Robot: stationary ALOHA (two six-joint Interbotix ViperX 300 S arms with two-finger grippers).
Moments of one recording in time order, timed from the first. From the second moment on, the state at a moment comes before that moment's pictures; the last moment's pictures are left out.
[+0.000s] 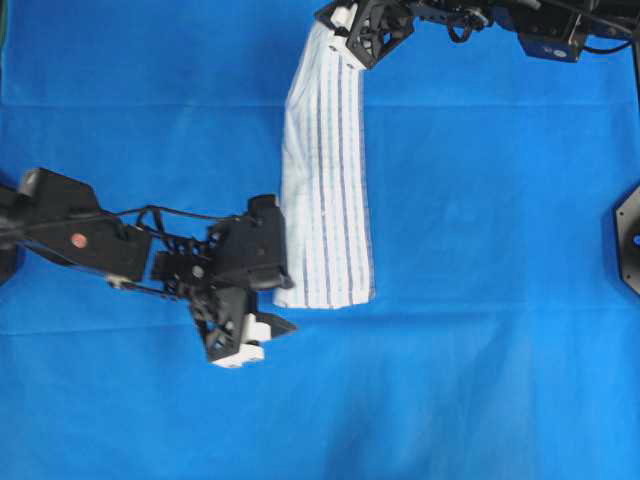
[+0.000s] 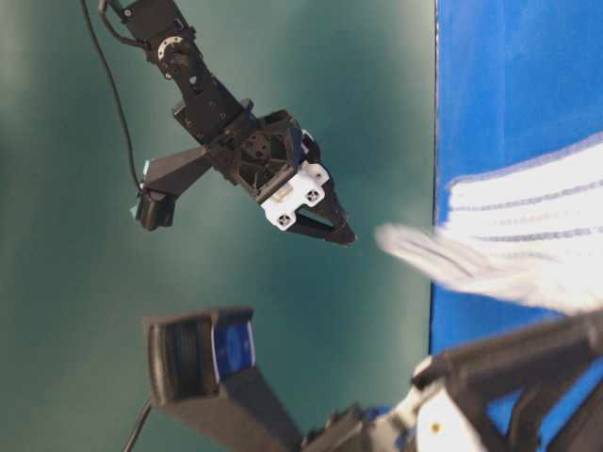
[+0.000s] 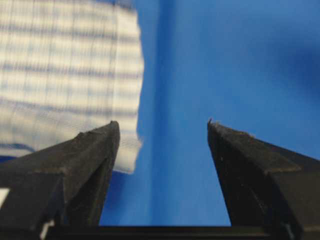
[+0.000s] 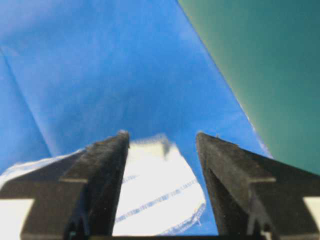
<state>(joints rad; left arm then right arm) -0.18 0.05 0.66 -0.03 0.09 -0.32 -0.52 0.15 0.34 -0.18 0.16 0.14</state>
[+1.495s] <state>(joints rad) 0.29 -0.37 1.02 -0.03 -0.23 -0.18 -0.42 -0.29 0.84 -0.12 -0.16 0.18</state>
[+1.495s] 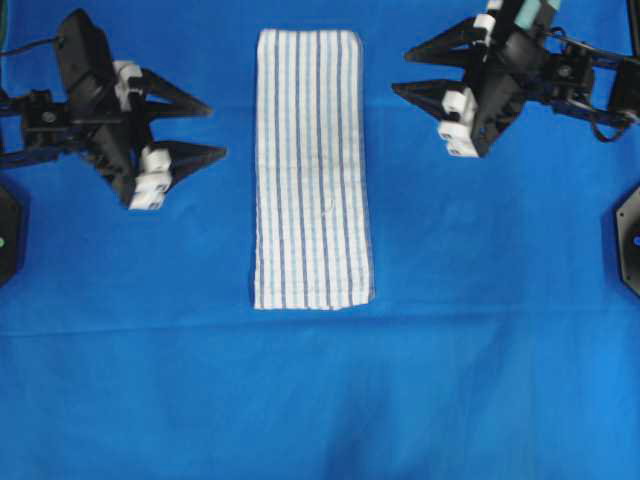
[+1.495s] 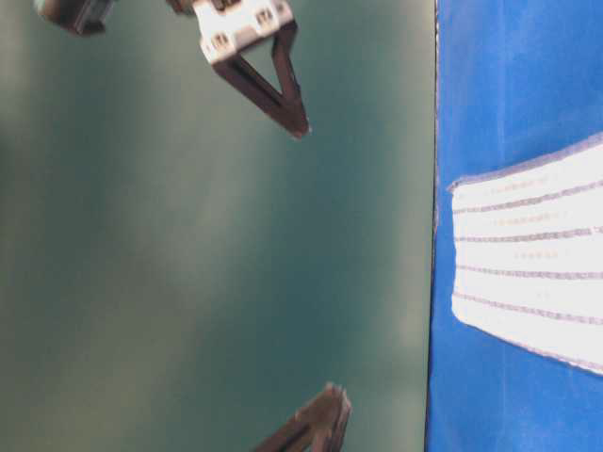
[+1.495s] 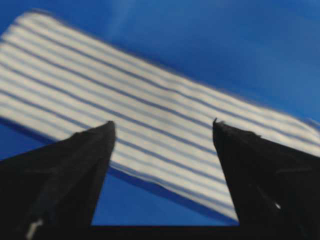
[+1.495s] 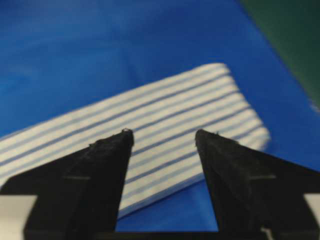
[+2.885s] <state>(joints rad) 0.61 0.36 0.58 -0.03 -0.30 -0.16 -0.62 0.37 0.51 -0.11 -0.20 0.18</state>
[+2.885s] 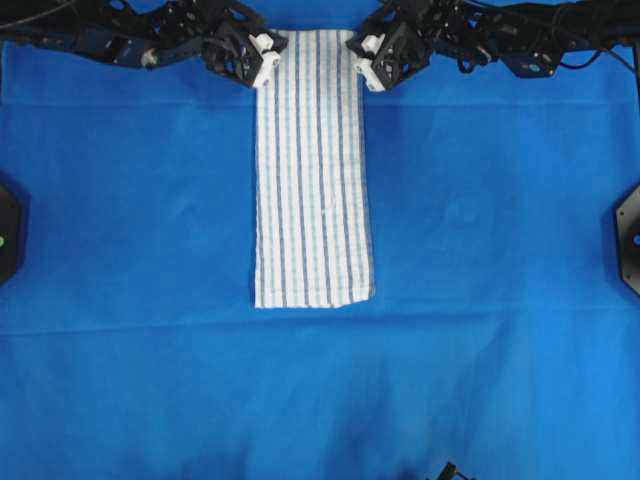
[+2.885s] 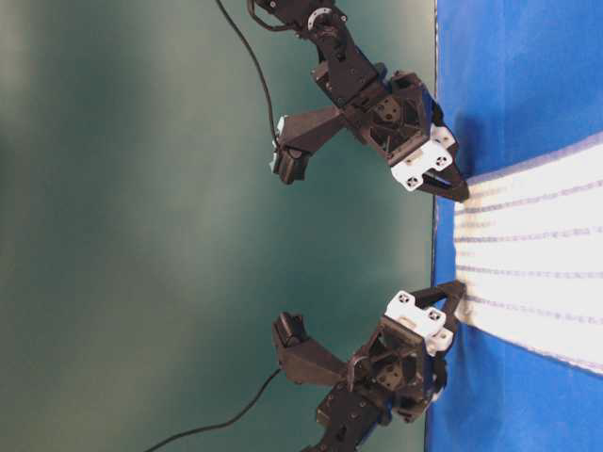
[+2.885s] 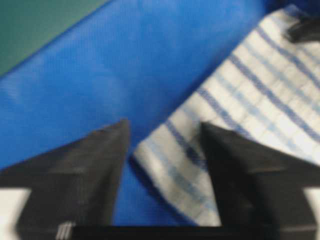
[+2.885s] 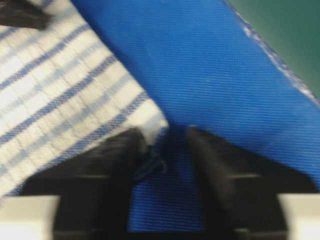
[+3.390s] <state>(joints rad) 0.57 0.38 0.59 -0.03 -0.33 -0.15 -0.60 0.37 0.51 -0.10 -0.19 0.18</state>
